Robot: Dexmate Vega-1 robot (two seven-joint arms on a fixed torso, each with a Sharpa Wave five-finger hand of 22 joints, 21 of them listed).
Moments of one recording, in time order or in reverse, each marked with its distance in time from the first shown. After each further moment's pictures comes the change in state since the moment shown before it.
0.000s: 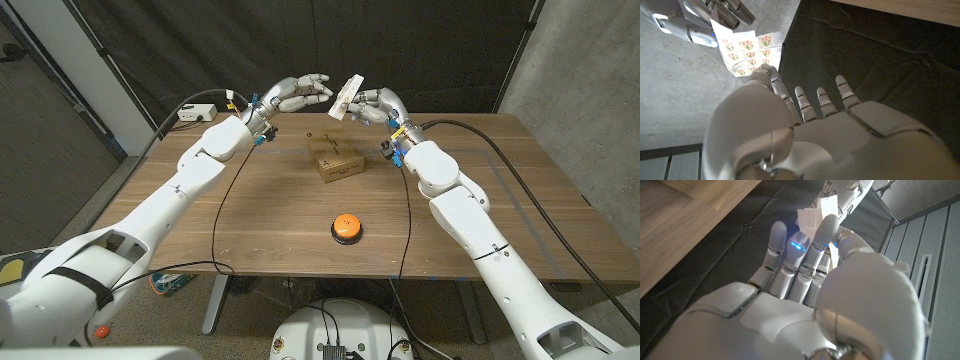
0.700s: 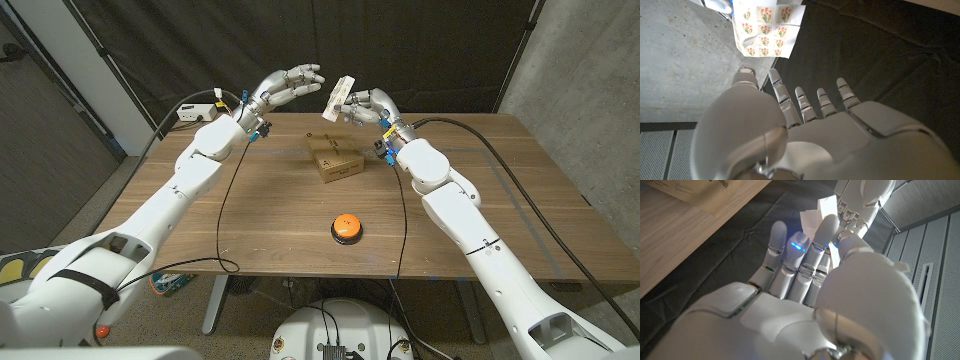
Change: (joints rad) left arm -0.002 -0.047 -0.049 0.046 -0.070 -0.056 -0.060; left_hand -0.062 -0.152 -0.098 0.000 -0.028 -0.026 -0.053 -0.042 -0.001 0.000 -0.011 -0.011 0.009 -0.008 0.000 -0.008 -0.008 -0.027 0.011 -0.025 -0.001; right arm 0.034 0.015 -0.031 0.030 -0.034 -0.024 0.017; right_hand 0.000 0.000 0.004 -0.005 0.000 0.000 0.000 -0.002 0.009 0.000 0.000 0.000 0.005 -0.006 0.001 0.004 0.000 0.000 0.000 0.000 0.002
